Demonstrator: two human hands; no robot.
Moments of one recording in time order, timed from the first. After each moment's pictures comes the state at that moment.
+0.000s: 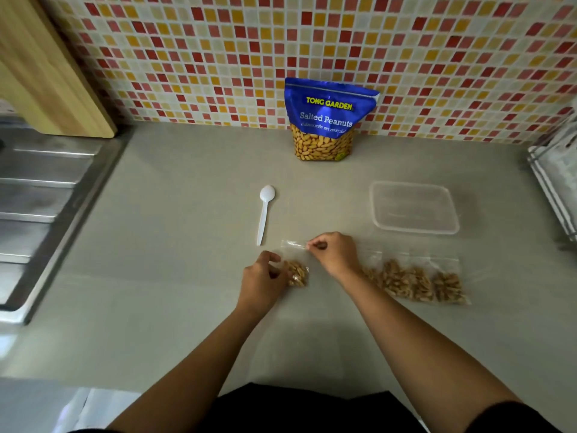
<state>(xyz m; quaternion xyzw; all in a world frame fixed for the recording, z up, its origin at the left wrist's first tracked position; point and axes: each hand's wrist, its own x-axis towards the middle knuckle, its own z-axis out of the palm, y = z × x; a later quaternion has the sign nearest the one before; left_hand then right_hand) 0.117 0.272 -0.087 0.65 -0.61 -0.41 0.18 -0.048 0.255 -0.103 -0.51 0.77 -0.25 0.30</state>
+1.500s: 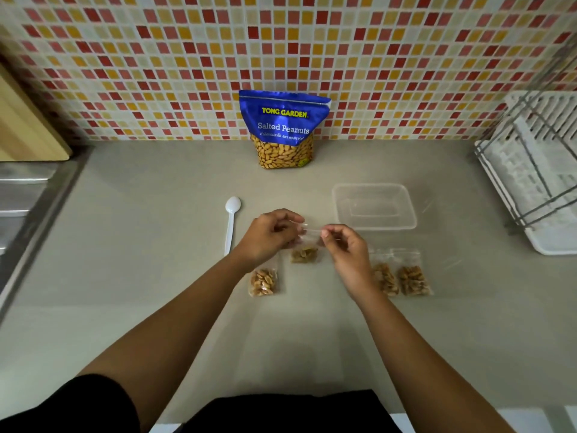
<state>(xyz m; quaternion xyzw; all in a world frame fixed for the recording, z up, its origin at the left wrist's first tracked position) 0.046 0.212 -0.031 0.41 -0.63 -0.63 0.21 -0.098 0.300 -0.068 -0.33 0.66 -0.56 0.37</state>
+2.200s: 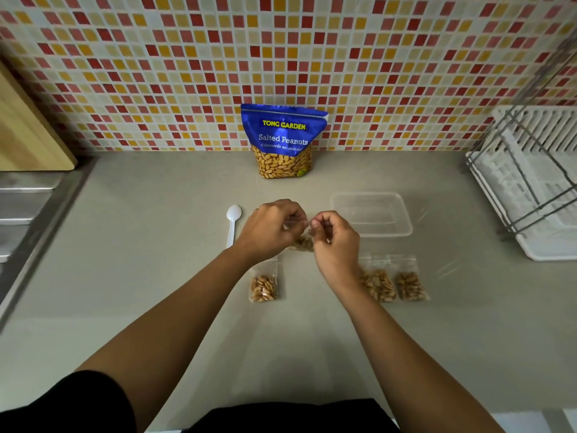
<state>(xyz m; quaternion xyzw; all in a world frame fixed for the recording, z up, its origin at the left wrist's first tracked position) 0.043 0.207 0.004 0.35 -0.87 -0.28 0.22 -0.072 0.283 -0.027 -0.44 0.71 -0.53 0.16</state>
